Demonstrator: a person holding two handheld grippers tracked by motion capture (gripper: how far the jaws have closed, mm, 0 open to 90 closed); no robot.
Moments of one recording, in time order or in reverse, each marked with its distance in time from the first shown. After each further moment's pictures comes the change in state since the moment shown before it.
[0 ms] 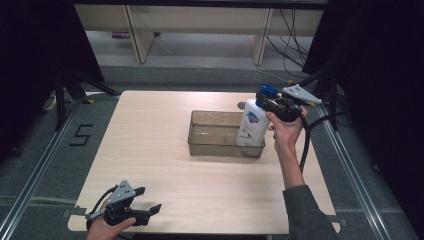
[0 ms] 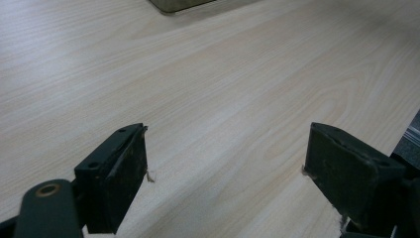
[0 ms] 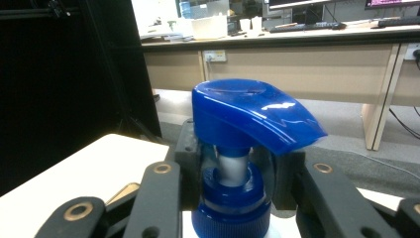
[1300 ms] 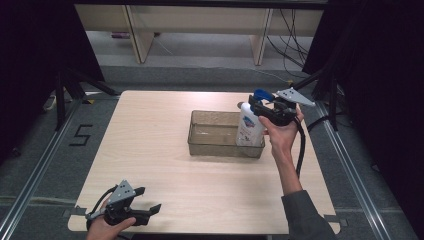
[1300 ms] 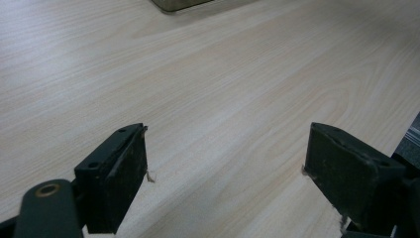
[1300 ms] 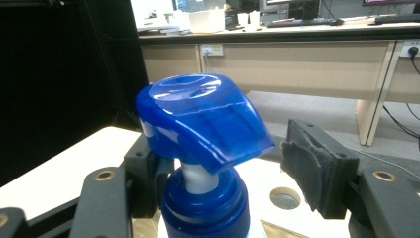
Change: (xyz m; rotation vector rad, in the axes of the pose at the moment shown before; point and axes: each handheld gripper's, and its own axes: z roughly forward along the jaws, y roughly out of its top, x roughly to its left) left arm 0.000 0.000 0.000 -0.002 0.008 -0.007; right arm 0.016 -0.006 0.000 0.018 -0.028 -0.021
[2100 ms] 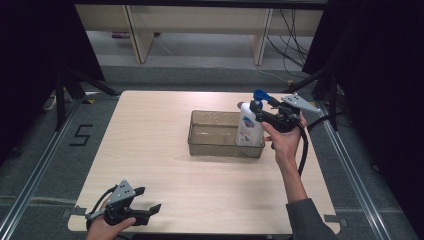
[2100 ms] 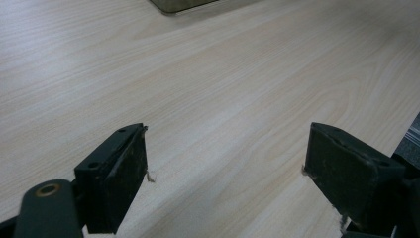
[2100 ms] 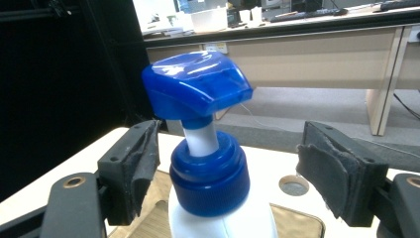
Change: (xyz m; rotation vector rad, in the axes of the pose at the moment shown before) left arm 0.000 0.000 0.000 -0.003 -0.005 0.003; right arm -0.001 -0.009 -0.016 0.011 0.023 0.062
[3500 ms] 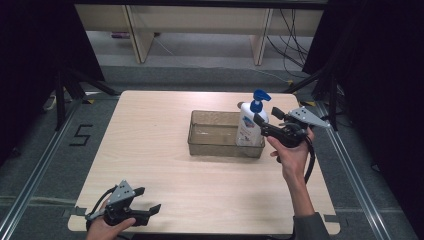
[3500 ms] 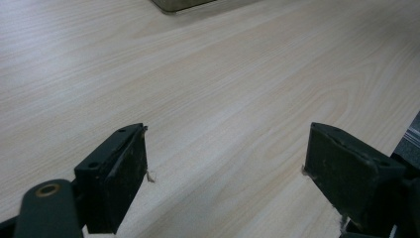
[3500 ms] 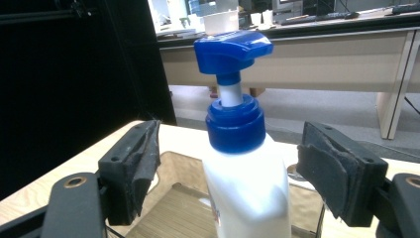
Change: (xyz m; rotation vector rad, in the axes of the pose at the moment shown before) left arm 0.000 -0.001 -0.001 -0.008 0.002 0.000; right arm 0.010 -0.014 -0.038 -0.016 0.044 -0.008
